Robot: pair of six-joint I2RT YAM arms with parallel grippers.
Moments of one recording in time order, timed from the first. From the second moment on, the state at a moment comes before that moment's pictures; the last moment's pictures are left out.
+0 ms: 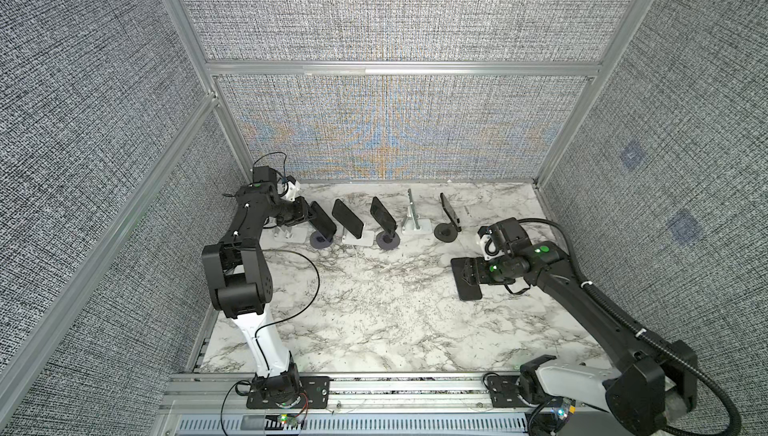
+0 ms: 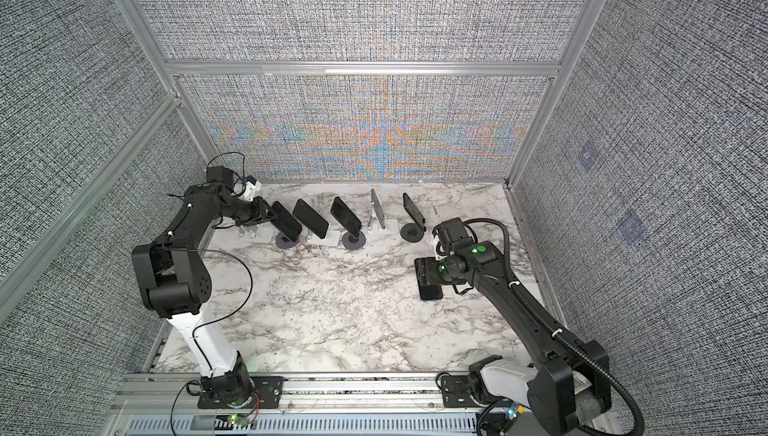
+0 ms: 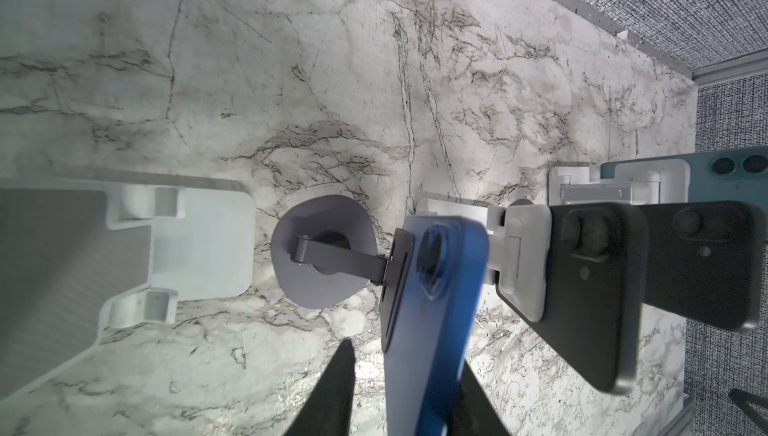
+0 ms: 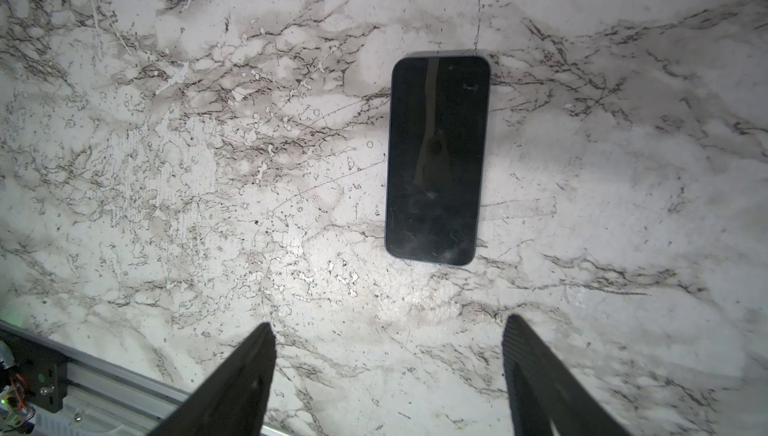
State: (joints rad) left arm 0.11 1.94 1.67 -0.89 0.54 -0.05; right arm 0.36 1.23 1.02 -0.94 -0.11 0.27
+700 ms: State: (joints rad) left arm 0.10 1.89 1.75 -0.99 0.49 -0.02; right arm 0.36 1.23 0.97 -0.92 -0.11 0.27
